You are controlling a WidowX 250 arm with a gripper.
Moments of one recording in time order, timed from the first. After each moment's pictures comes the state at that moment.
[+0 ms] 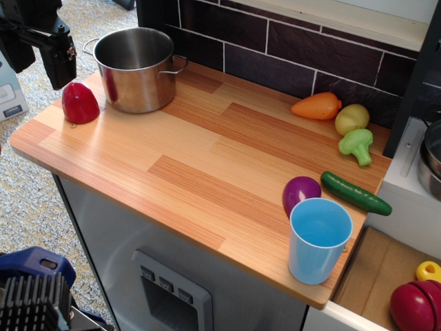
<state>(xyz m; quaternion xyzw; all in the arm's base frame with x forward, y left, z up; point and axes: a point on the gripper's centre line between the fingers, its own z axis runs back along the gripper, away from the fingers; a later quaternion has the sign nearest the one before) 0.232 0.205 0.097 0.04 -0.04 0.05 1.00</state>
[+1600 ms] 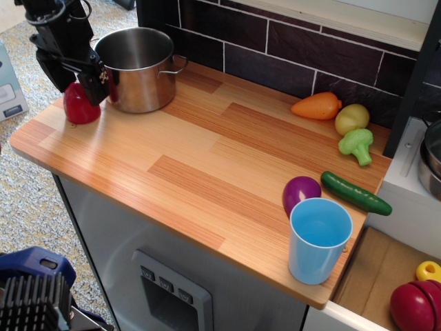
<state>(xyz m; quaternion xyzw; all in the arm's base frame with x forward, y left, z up) 0.278 0.221 0.033 0.00 -0.10 0.02 0.99</state>
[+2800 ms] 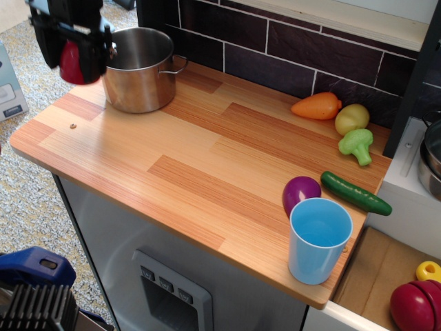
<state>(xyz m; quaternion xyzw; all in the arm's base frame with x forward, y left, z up) 0.265 0.191 0.100 0.08 -0.01 0.05 1.00</state>
